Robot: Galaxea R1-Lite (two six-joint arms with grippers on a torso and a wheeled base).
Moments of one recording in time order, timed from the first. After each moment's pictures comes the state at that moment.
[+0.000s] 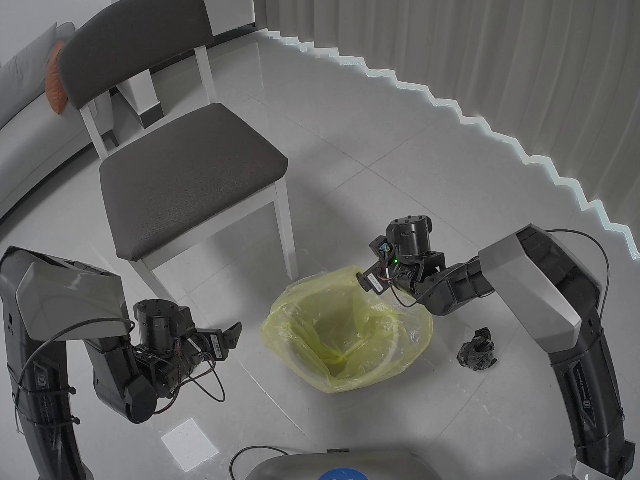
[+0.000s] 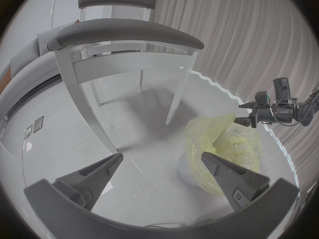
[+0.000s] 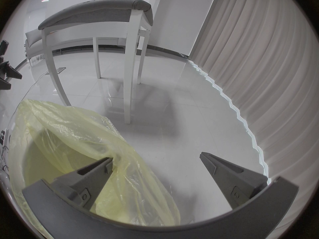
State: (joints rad) left arm -0.29 2.25 -0.44 -1.37 0.09 -0.23; right arm 0.45 2.60 -1.71 -0.46 -0.19 -0.41
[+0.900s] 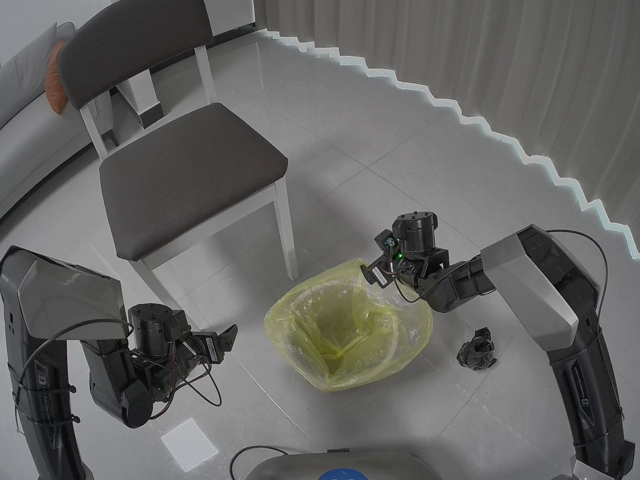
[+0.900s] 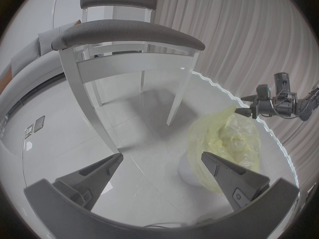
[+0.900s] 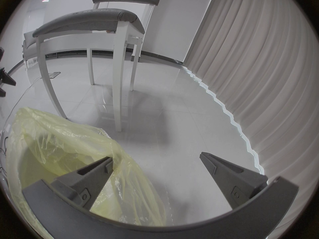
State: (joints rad) left arm -0.28 2.25 -0.39 -1.43 0.09 -0.23; right arm 0.42 2.62 -1.74 -0.49 -0.19 -0.43
